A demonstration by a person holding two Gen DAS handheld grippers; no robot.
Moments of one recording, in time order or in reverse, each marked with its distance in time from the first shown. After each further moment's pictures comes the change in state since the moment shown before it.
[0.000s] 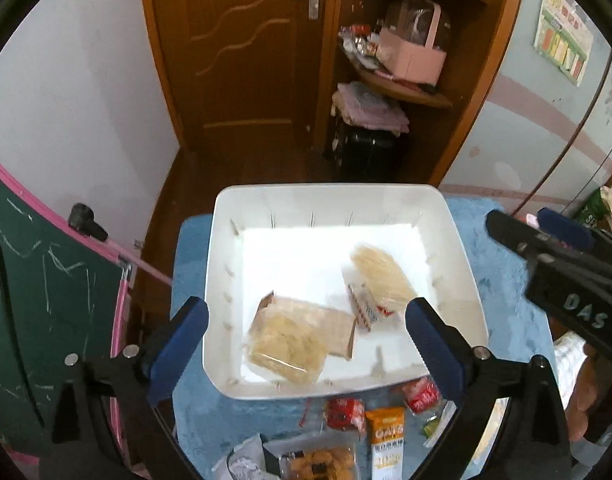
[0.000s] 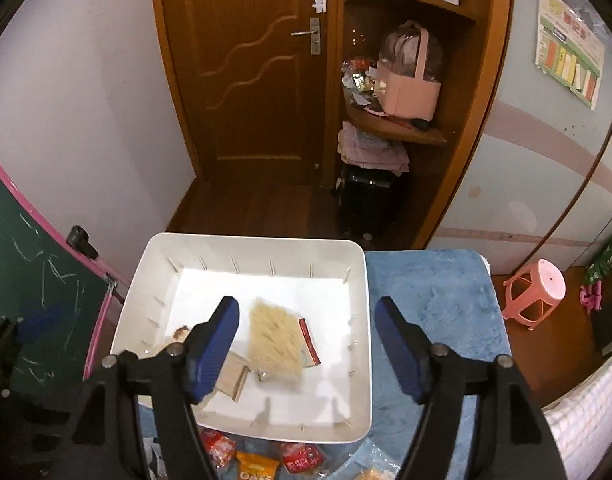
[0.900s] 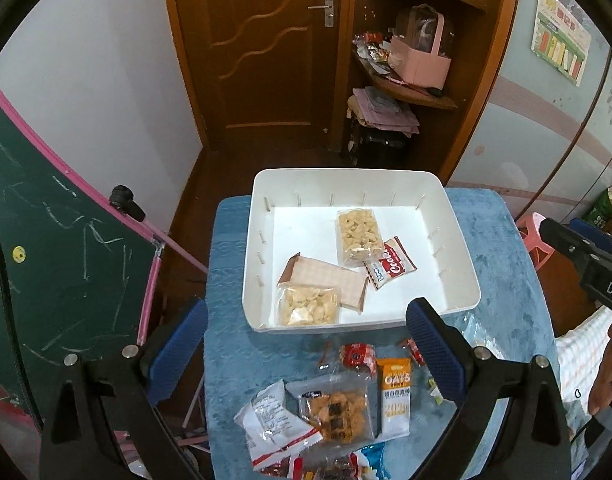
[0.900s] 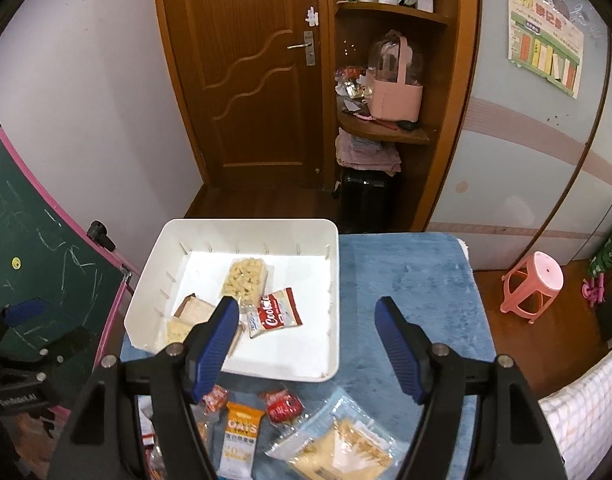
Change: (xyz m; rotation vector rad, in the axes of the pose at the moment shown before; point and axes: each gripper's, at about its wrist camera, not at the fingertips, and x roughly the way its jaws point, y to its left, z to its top) left arm -0.084 0.012 -0.054 -0.016 -0.035 0.064; right arm -0.073 -0.041 -0.045 0.009 -0.035 0.033
